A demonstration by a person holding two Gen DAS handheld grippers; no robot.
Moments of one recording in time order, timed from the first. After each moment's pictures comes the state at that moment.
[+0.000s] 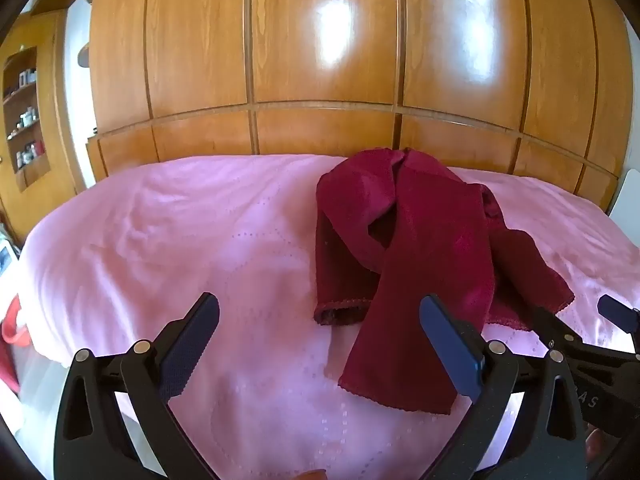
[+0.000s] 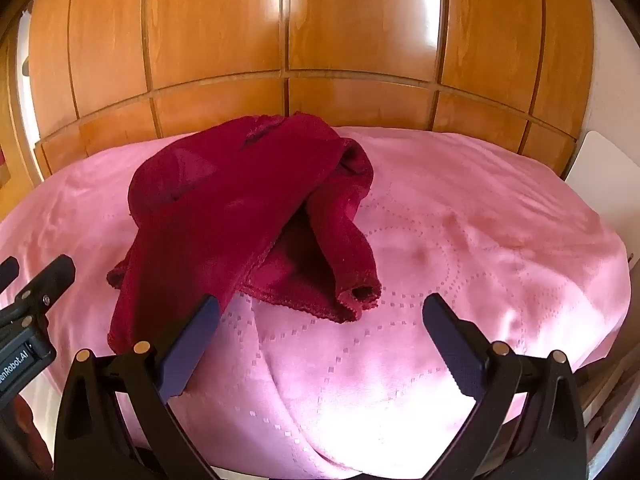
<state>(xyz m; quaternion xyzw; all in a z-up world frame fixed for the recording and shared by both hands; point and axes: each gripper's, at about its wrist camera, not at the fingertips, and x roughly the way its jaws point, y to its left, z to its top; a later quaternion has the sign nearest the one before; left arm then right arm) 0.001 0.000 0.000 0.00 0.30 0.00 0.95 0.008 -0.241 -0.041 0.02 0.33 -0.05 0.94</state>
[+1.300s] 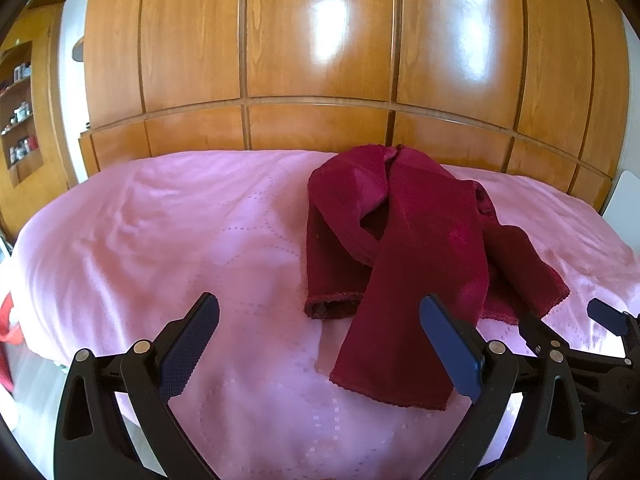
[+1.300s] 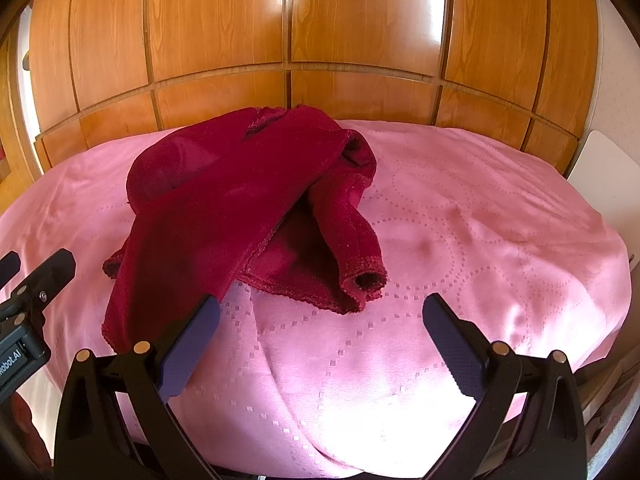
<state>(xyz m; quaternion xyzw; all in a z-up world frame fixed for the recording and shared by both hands) 0.000 -0.006 -0.009 0.00 0.30 -0.01 0.95 0.010 -0.239 -0.052 0.01 0.35 -0.04 0.94</state>
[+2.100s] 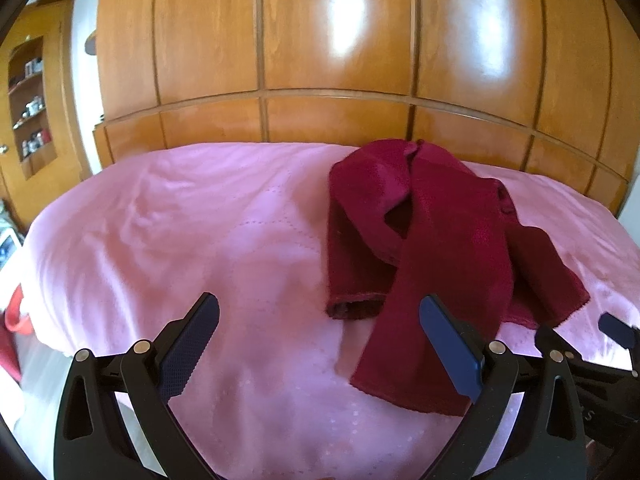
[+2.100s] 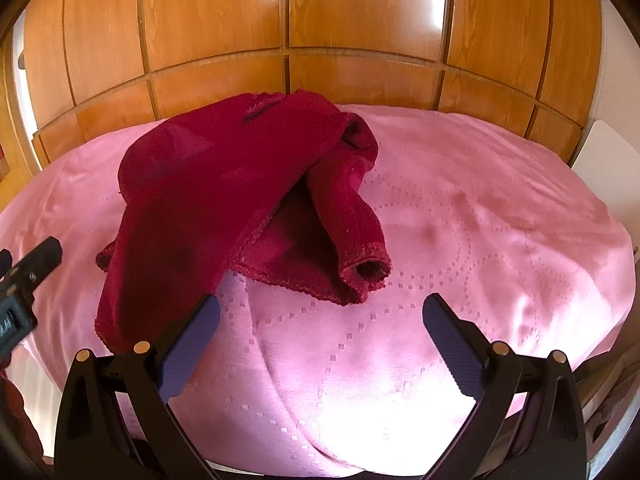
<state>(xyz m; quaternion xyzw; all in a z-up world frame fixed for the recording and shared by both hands) 0.009 0.001 -0.012 -0.01 0.31 0.03 0.95 0.018 -0.243 -0.062 0.01 0.37 -0.04 0.93</state>
